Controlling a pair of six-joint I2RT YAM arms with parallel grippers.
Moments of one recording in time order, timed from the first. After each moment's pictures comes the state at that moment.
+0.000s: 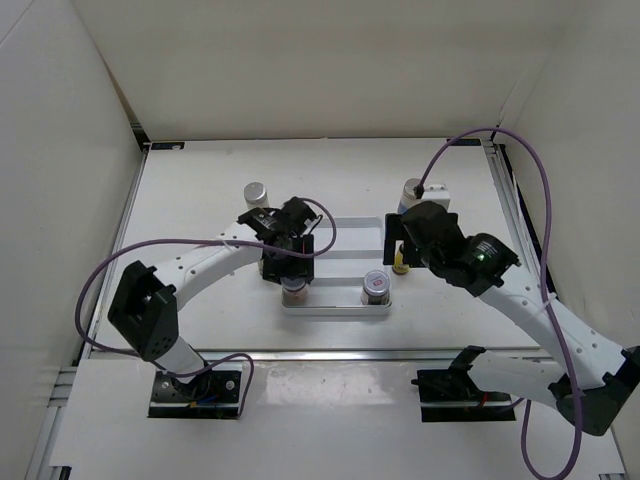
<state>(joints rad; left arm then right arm) -0.74 1.57 1.27 -0.96 -0.06 -0.69 0.79 1.07 1.17 -0.94 0.44 0.54</state>
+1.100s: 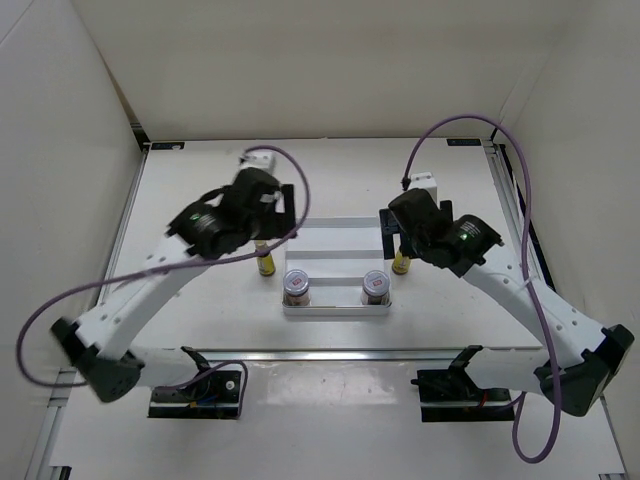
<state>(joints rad) -0.75 1.33 1.48 -0.95 -0.37 -0.54 0.76 1.19 1.28 -1.02 0.51 0.41</state>
